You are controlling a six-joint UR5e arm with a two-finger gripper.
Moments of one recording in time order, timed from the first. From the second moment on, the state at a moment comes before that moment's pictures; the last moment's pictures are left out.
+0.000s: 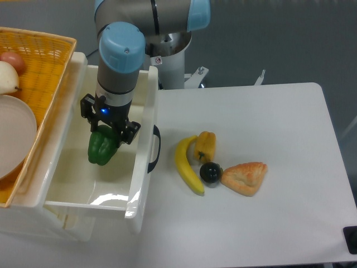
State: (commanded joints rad) arm 2.23 -1.74 -1.60 -1.34 1.27 0.67
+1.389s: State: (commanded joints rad) arm 2.33 -1.66 -1.53 -1.30 1.19 0.66
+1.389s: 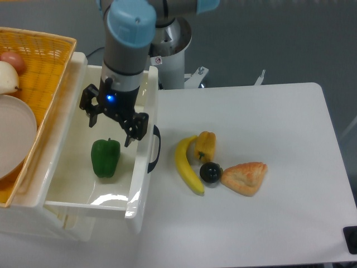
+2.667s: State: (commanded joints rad) arm 2.76 -1.79 -1.52 -1.25 1.37 1.13
